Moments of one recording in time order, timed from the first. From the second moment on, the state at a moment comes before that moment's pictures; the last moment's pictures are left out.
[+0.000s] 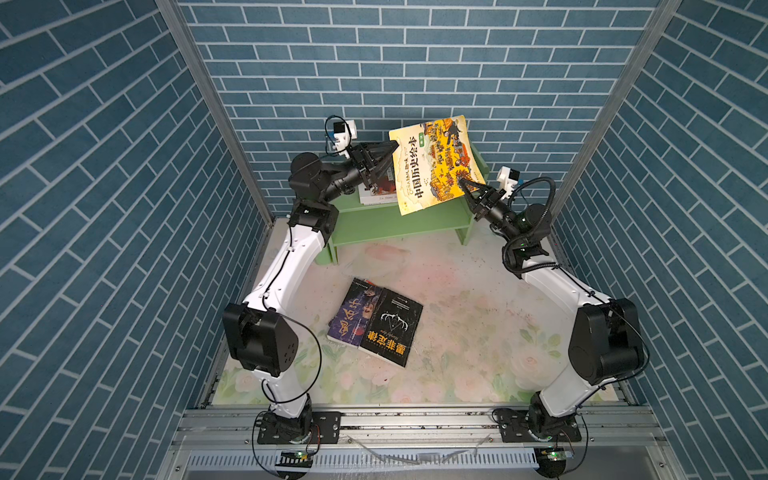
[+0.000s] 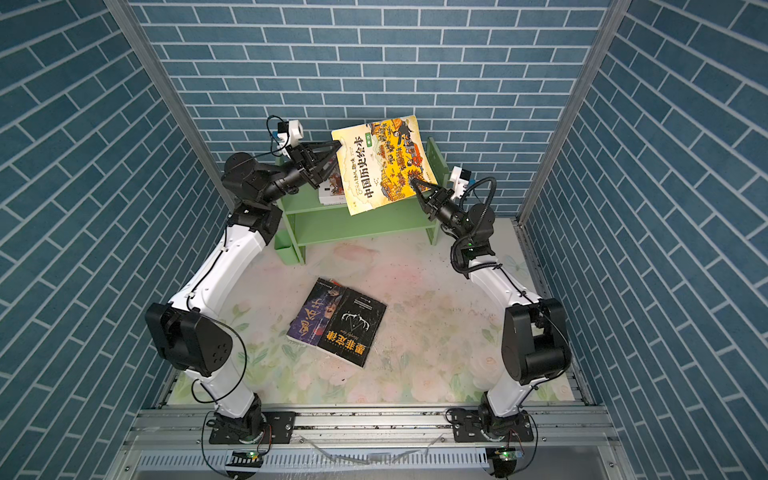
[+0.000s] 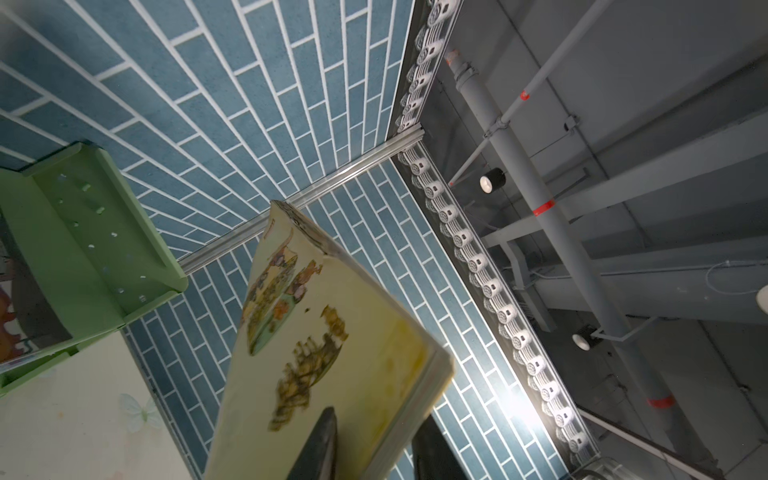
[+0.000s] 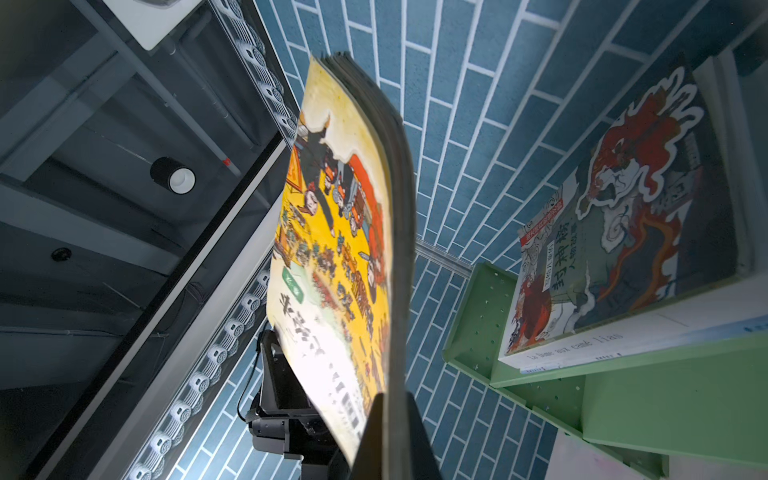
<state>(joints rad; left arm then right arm) -0.25 1.75 1.82 0.44 0.82 -1.48 0.29 1.66 1.26 0.87 -0.61 1.48</state>
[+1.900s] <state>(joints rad) -0.26 1.77 1.80 0.19 0.62 -1.38 0.41 2.01 1.87 0.73 -0.46 1.44</state>
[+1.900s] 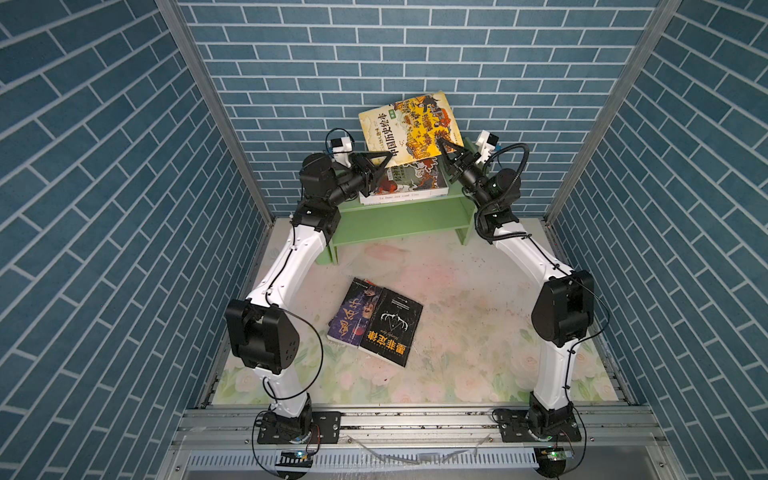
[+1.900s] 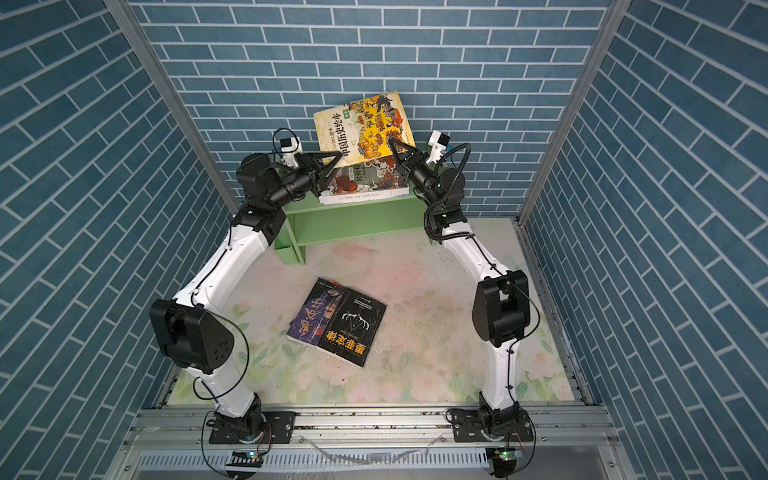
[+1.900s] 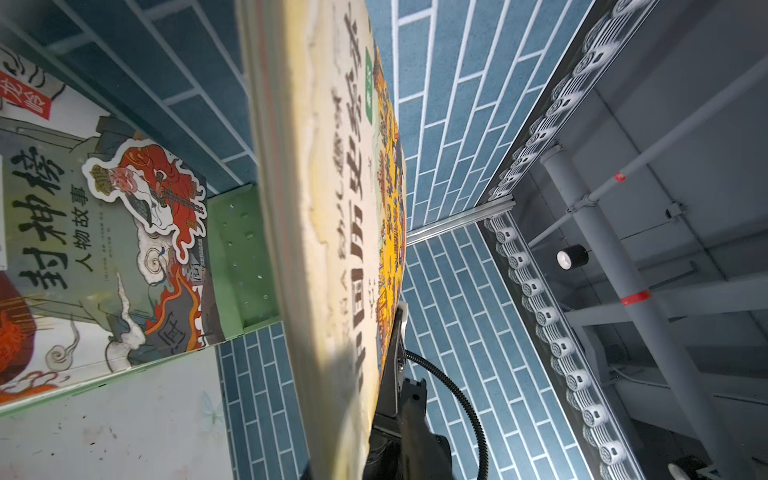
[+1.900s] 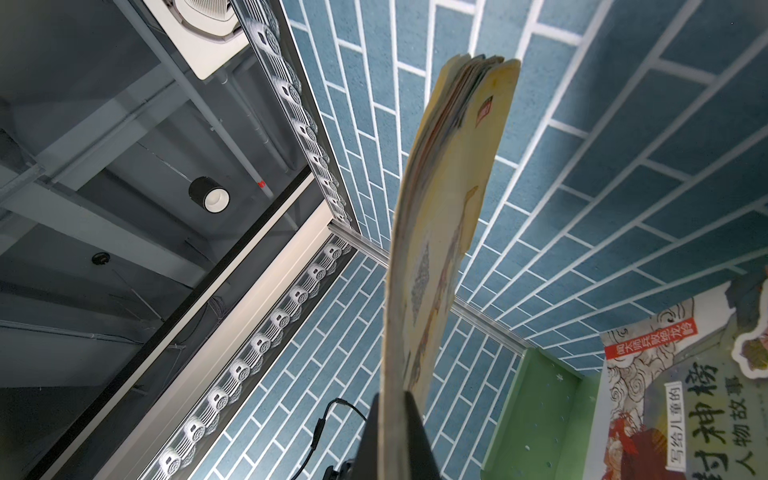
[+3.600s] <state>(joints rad) -0.16 2.02 1.96 -0.04 0.83 -1.11 0.38 1.81 1.80 -0.07 -0.14 1.07</state>
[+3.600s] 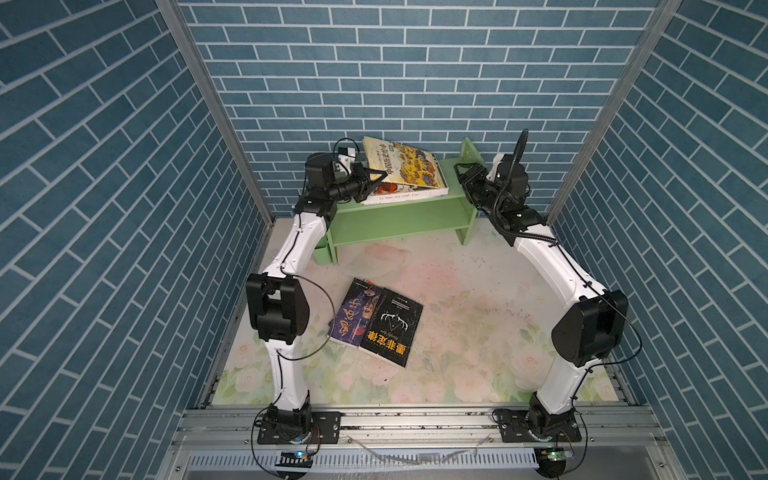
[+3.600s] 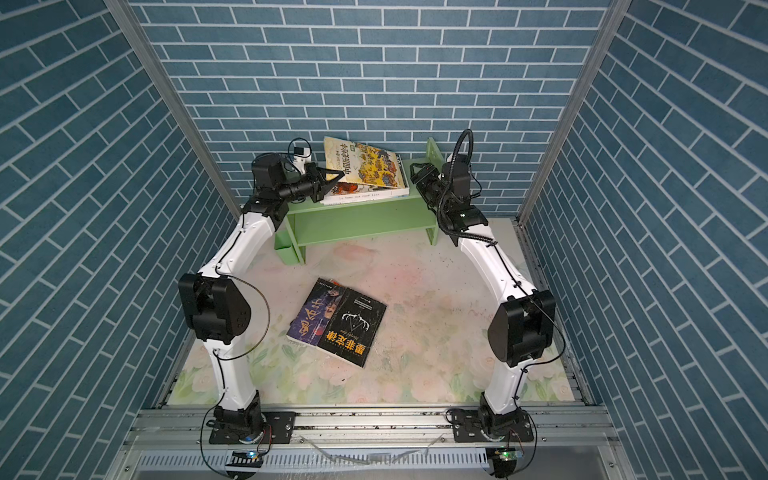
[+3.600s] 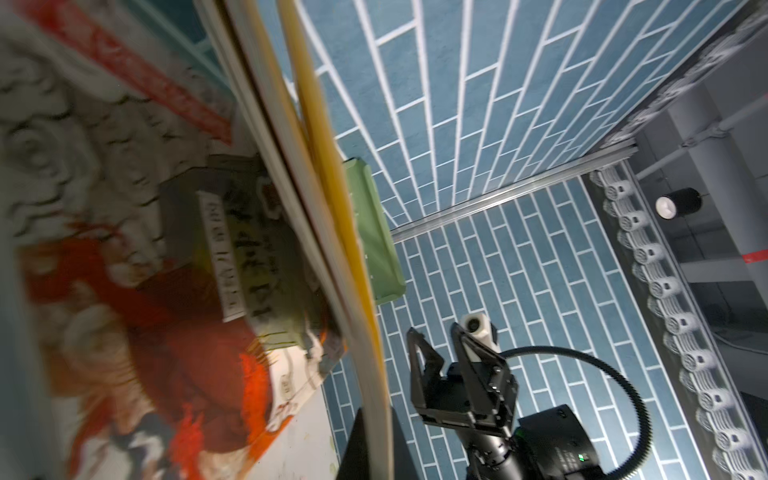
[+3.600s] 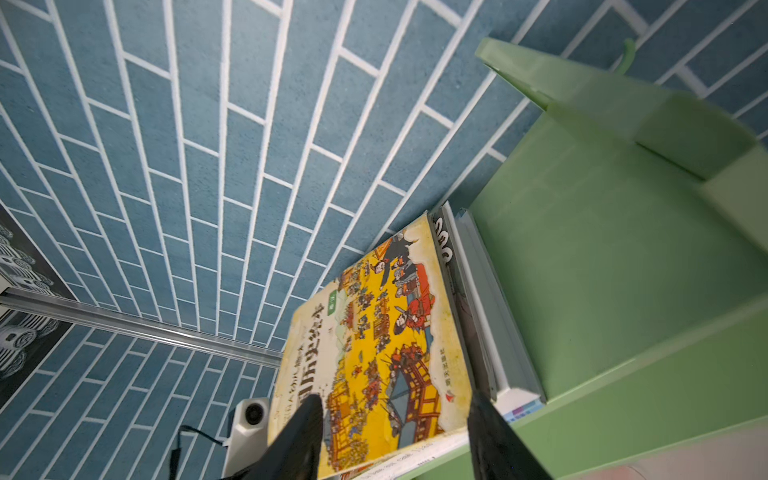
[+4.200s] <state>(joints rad) -0.16 1.91 1.89 -0.11 0.75 -1.09 0.38 1.86 1.87 -0.17 -0.17 0.99</state>
